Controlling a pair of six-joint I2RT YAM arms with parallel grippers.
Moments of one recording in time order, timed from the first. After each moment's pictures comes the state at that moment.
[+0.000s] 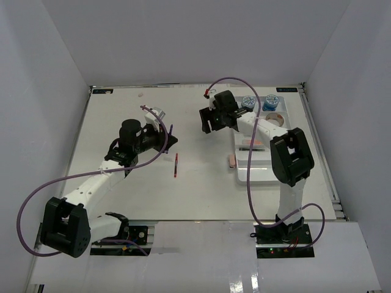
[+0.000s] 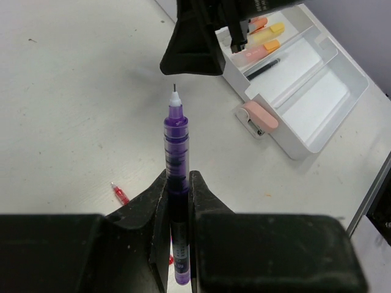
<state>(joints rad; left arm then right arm) -0.35 1.18 0.74 0.12 0.50 -0.18 0.54 1.92 1.47 -0.29 -0.15 0.07</state>
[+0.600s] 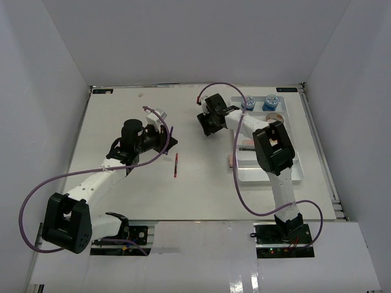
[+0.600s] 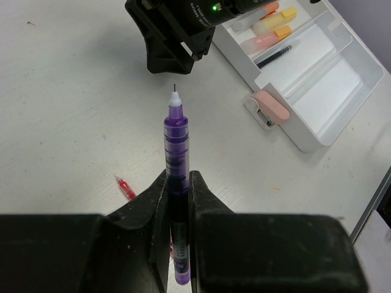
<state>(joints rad) -0.35 1.22 0.74 0.10 0.49 -0.15 0.55 2.21 1.70 -0.42 -0.04 -0.06</state>
